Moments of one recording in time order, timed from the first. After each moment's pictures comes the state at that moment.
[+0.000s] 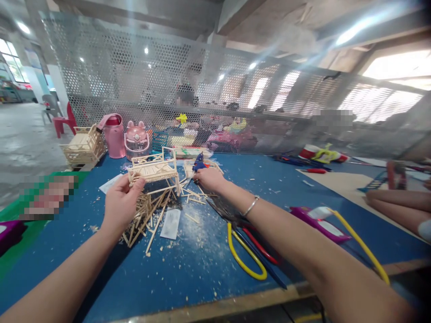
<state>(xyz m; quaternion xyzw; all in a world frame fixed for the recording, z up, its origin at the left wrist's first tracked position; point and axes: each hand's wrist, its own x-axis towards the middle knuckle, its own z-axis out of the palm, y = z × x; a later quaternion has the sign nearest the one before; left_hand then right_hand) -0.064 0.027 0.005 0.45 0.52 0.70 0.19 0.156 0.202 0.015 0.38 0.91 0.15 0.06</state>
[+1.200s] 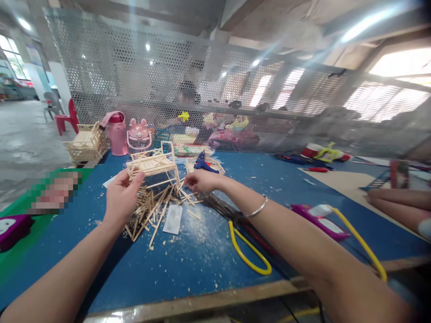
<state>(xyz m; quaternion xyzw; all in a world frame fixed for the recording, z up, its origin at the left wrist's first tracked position) -0.069 0.027 0.007 0.42 0.49 0.73 0.22 0.124 0.165 0.038 0.43 0.89 -0.04 0.11</state>
